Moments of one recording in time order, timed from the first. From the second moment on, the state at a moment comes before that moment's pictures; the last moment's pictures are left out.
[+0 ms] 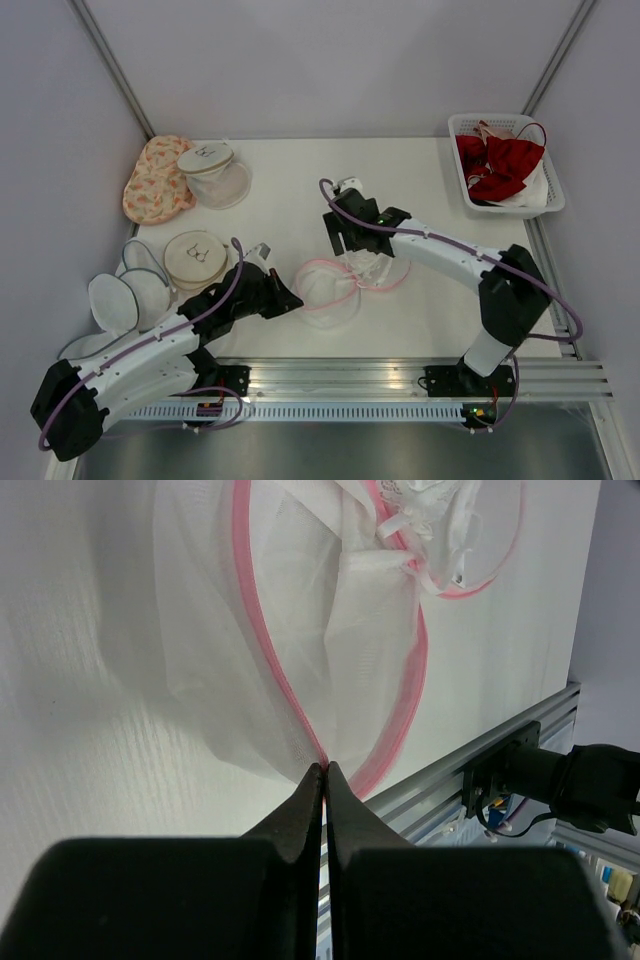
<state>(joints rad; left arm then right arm) -0.76 0.83 0.41 -0.21 0.08 -0.98 0.77 1.63 1.27 -0.53 0.34 0.34</state>
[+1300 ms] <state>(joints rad) -0.76 0.70 0.36 -0.24 0.08 -0.99 0.85 1.87 1.34 -0.56 0.59 0.37</state>
